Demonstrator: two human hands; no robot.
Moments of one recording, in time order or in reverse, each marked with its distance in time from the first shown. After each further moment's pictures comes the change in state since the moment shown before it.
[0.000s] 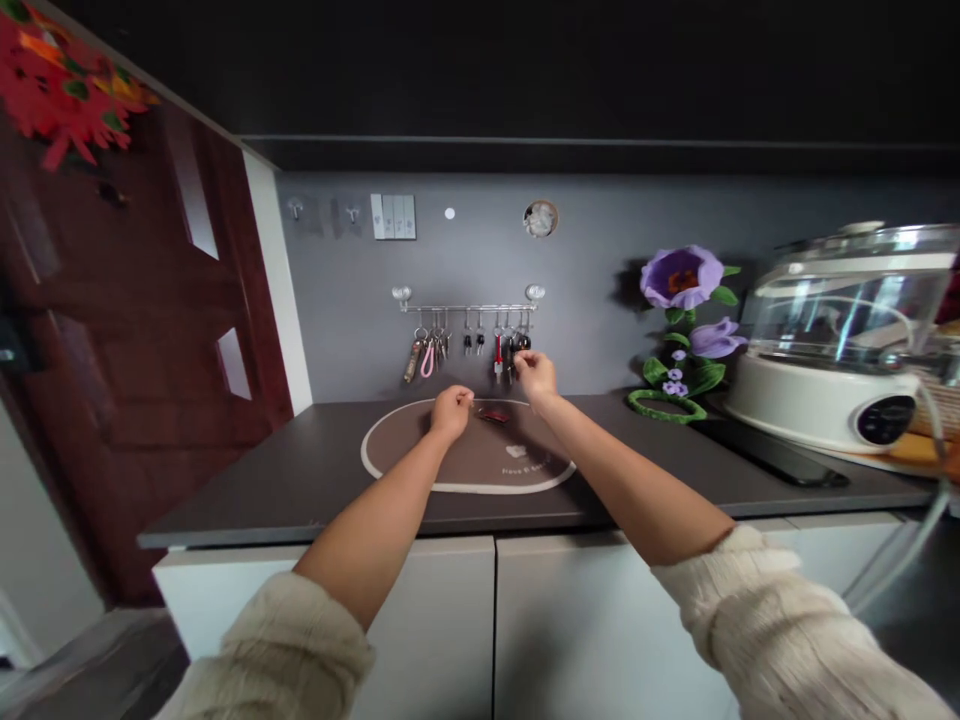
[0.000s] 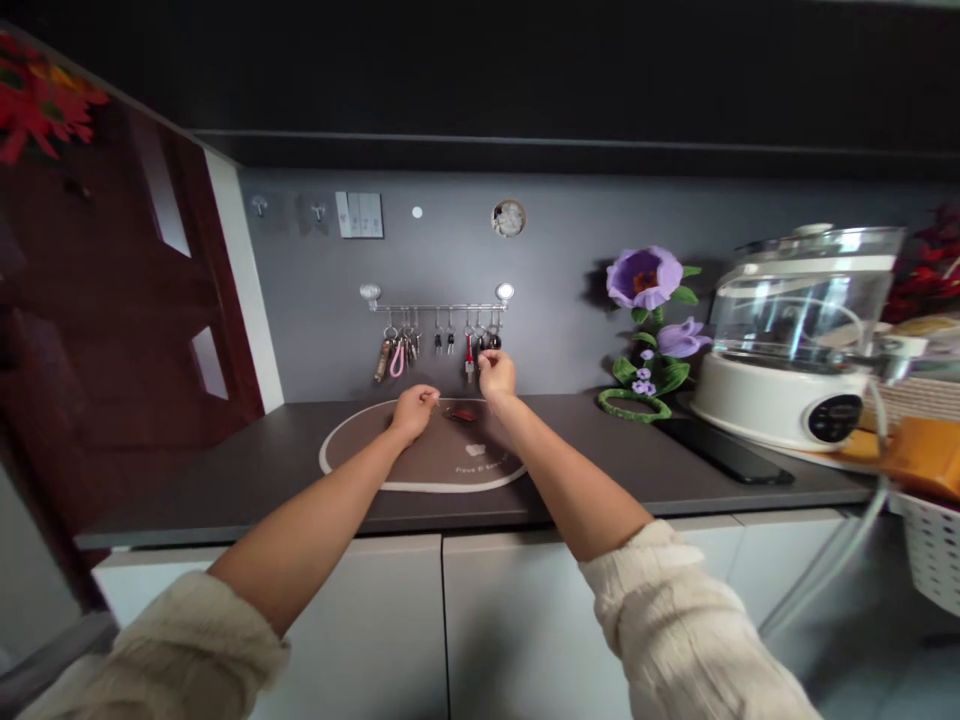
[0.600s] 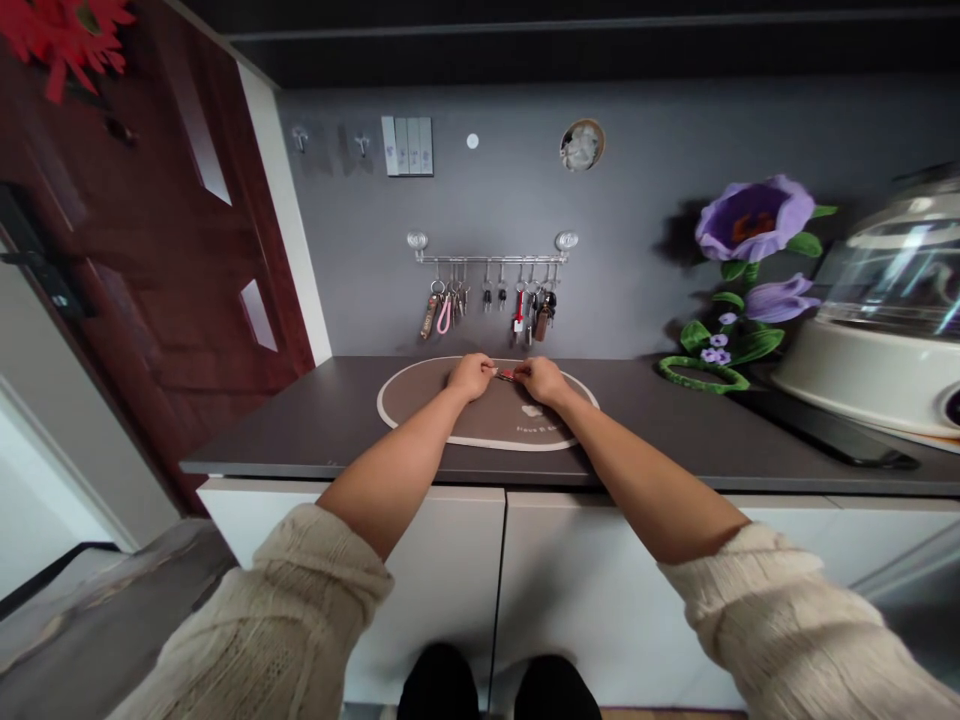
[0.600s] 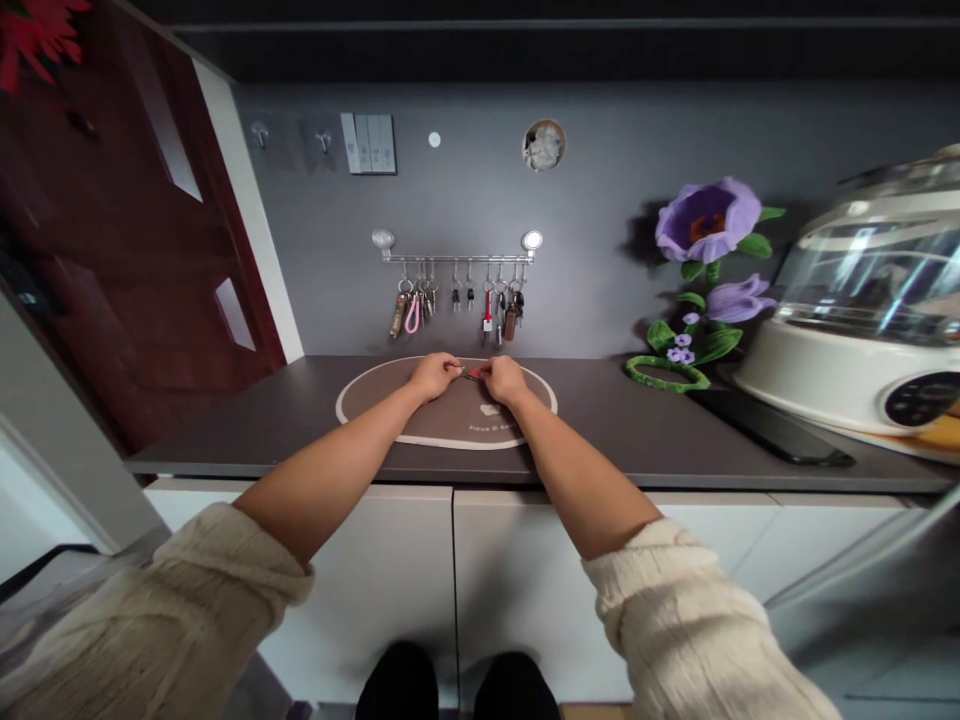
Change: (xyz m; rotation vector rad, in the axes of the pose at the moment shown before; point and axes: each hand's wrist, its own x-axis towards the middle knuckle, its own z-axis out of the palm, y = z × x) left_hand -0.001 -0.008 0.002 0.269 -0.187 -0.013; right_hand -0.031 0.041 0.003 -0.715 -0.482 -0.232
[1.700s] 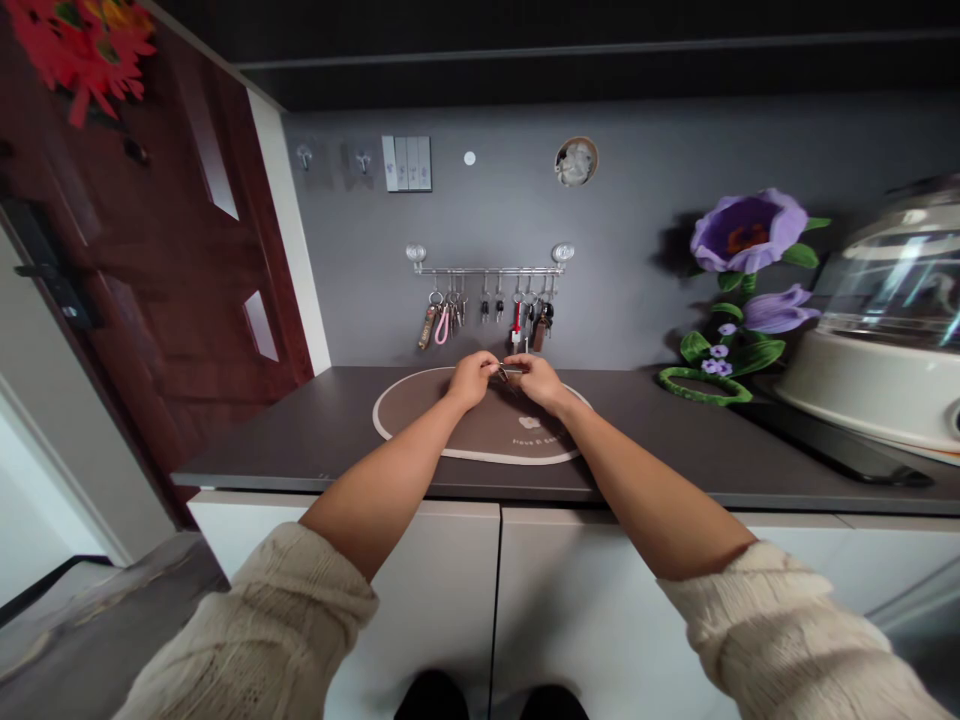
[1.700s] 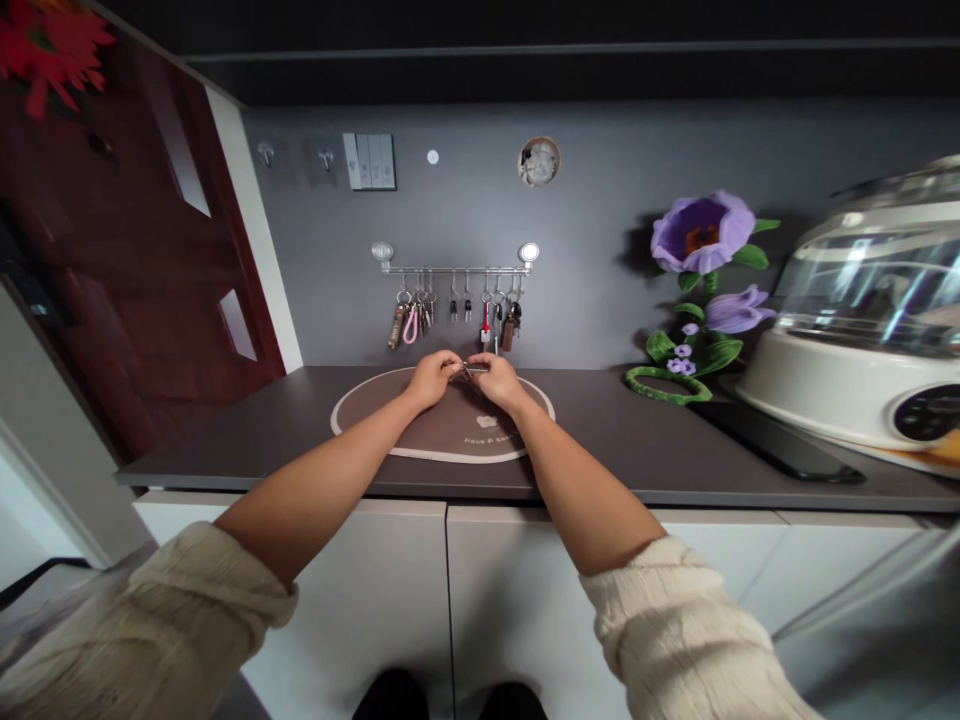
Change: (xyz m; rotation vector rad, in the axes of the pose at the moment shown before) left_hand -0.003 0.020 -0.009 -0.169 0.106 0.181; right_hand 0.004 -0.005 -0.003 0.699 0.039 0.028
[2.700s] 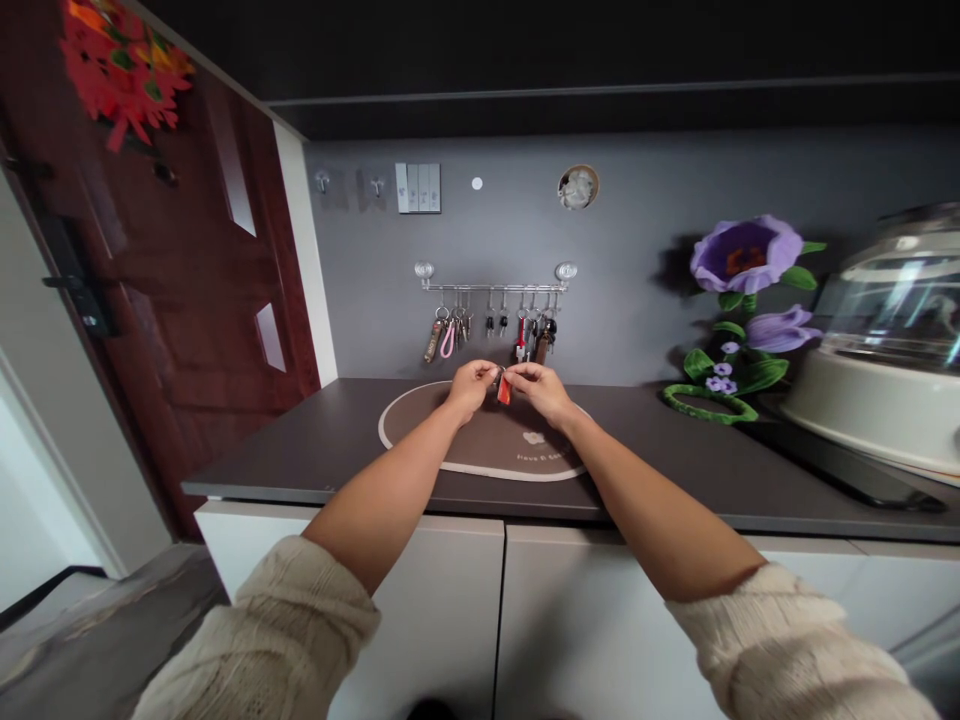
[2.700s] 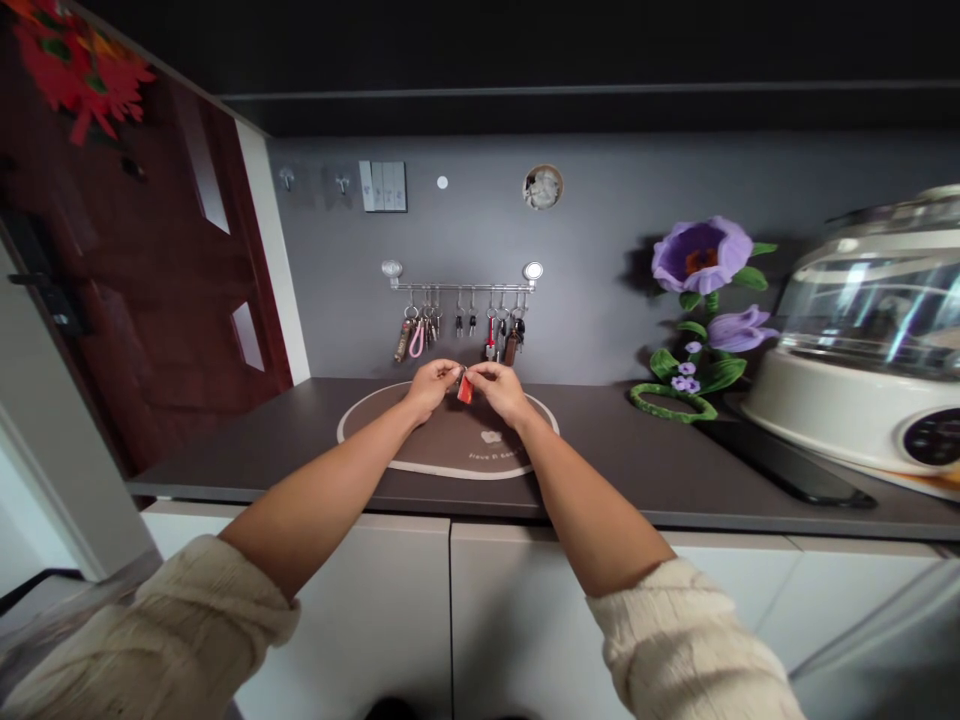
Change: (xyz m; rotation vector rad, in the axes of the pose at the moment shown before) left_hand 0.001 0.005 -0.003 -0.593 0.110 -0.185; right_hand -0.005 -0.012 -0.001 0.303 -0.025 -0.145
